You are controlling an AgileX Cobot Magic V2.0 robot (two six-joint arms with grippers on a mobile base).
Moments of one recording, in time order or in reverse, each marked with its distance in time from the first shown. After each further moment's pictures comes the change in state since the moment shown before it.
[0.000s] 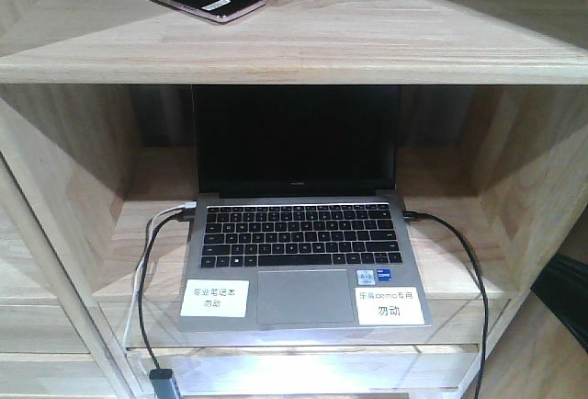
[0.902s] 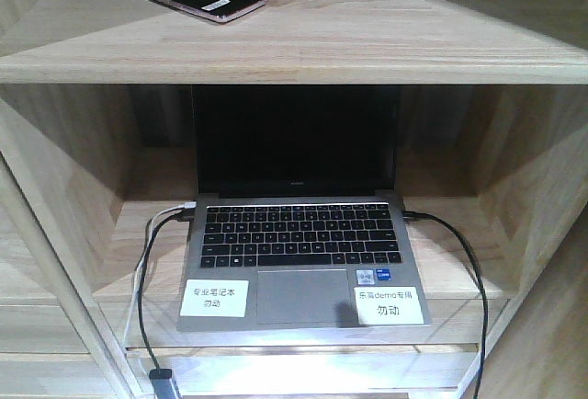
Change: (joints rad) left arm 0.000 0.000 0.000 0.000 0.000 0.000; right arm -0.021 0.000 0.006 -1.020 -0.049 0.877
